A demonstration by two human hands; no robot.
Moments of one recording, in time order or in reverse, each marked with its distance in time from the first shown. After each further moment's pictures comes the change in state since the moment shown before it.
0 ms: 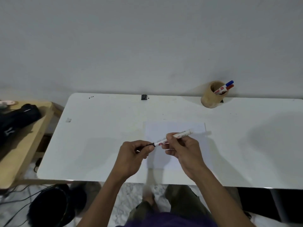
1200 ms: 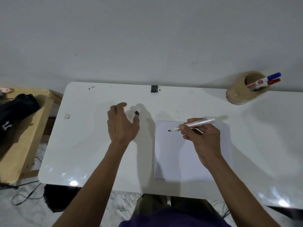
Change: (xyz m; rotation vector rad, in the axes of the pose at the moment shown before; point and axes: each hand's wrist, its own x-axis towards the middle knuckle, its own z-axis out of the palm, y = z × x) left_hand 0.139 -0.031 -0.041 0.669 0.446 -0.100; right_hand 0.099 0.009 -0.003 -0.031 0.181 -0.043
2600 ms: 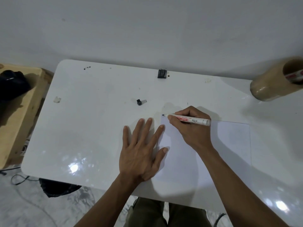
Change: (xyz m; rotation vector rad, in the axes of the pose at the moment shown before) left_hand -0.090 -0.038 0.055 0.487 -0.256 0.472; right_hand 0.055 0.054 0.032 -0.387 -0.131 -0.316
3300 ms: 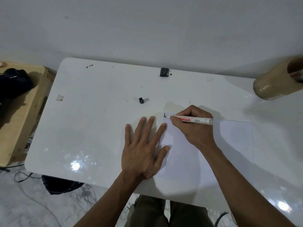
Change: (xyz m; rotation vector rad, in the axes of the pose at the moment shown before) left_hand -0.001 -0.001 0.004 -0.007 0.052 0.006; right_hand 0.000 0.000 -0.002 -0.057 -0.044 -0.015
